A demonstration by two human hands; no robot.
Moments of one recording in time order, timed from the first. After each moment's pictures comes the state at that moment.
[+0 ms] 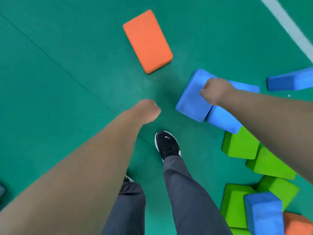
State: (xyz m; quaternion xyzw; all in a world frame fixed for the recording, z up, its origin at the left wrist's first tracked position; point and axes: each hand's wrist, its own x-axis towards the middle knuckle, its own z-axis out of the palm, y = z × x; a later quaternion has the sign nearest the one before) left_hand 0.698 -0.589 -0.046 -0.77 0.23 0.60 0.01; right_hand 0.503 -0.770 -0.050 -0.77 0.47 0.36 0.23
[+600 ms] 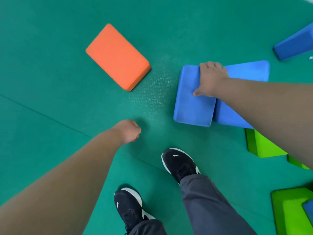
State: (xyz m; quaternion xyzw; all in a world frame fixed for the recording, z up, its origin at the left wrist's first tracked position) left_hand 0.731 -0.588 -0.160 -0.75 0.30 0.57 0.16; right_hand 0.463 -0.802 -0.173 -0.75 0.55 0.29 0.22
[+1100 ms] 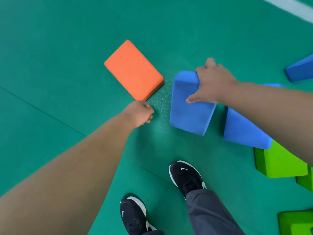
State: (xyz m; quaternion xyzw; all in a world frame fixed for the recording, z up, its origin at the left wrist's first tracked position) left_hand 0.745 -0.676 -0.136 -0.79 0.27 0.55 -0.02; right_hand 0.524 -0.821 -0.100 -0.82 0.48 0.23 0.21
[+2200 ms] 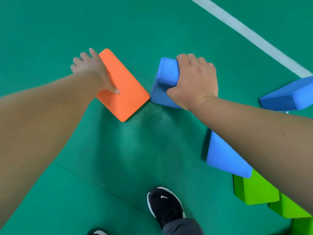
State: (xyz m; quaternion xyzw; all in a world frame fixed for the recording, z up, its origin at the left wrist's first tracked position) left_hand 0.856 -0.822 -0.170 -0.87 0.39 0.22 0.19; right_hand 0.578 -0.861 -0.114 -0.85 0.52 0.06 0.04
